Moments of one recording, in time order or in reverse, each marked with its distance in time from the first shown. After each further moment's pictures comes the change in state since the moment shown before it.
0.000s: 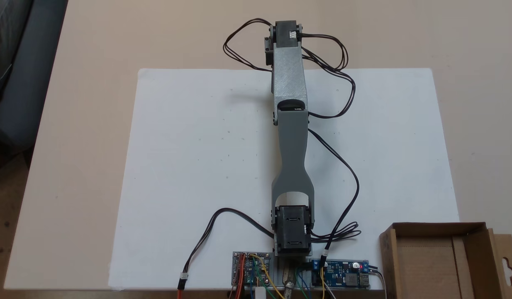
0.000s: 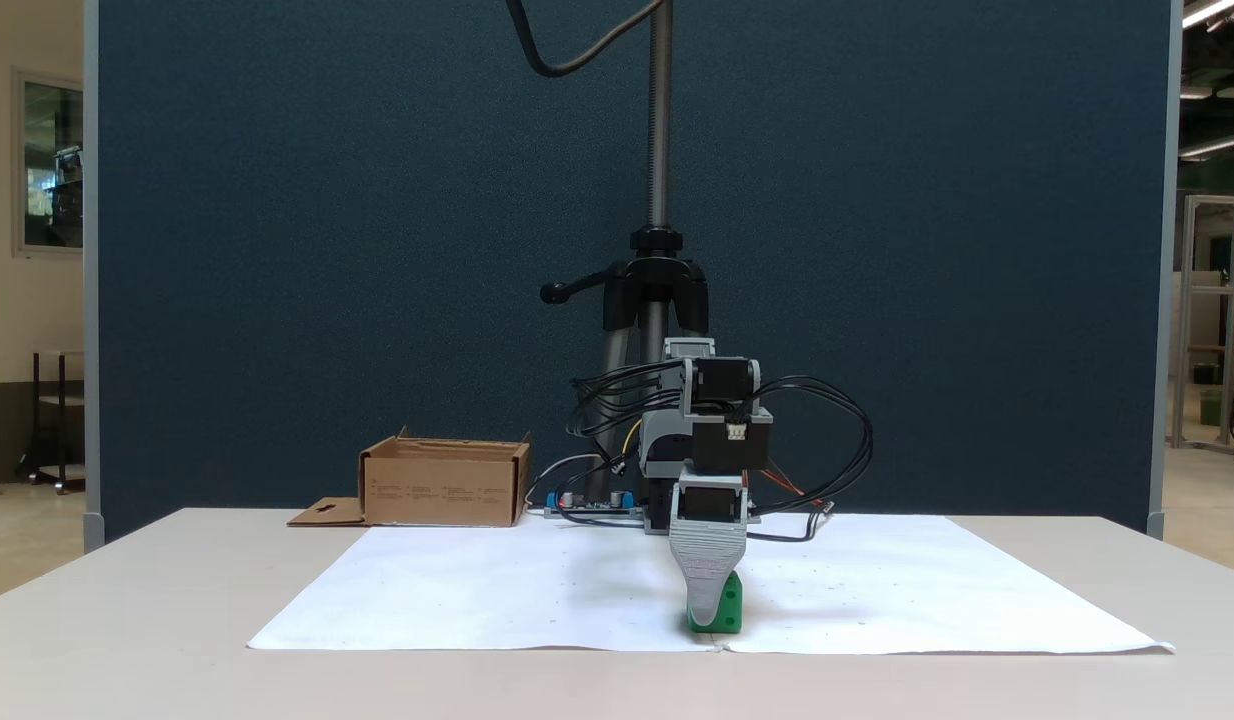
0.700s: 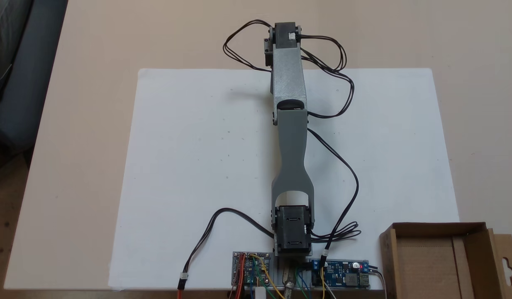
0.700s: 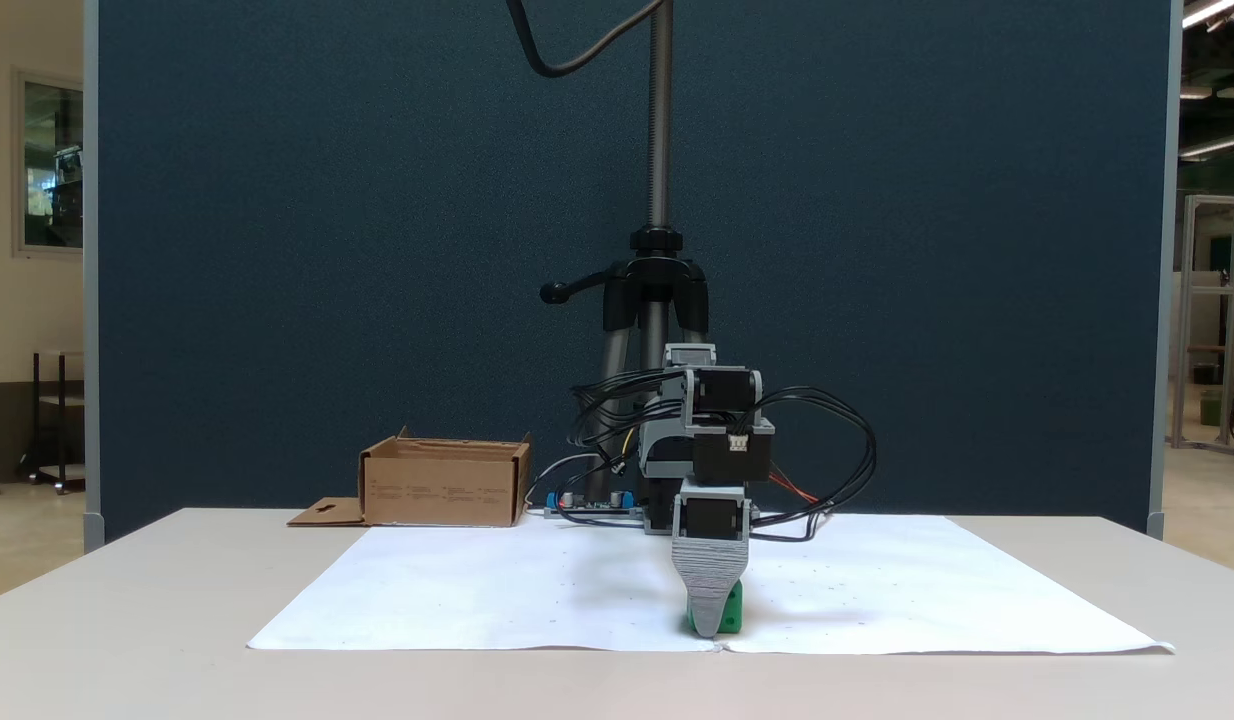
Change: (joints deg) arm -0.2 -2.1 -1.2 -1.3 -0.1
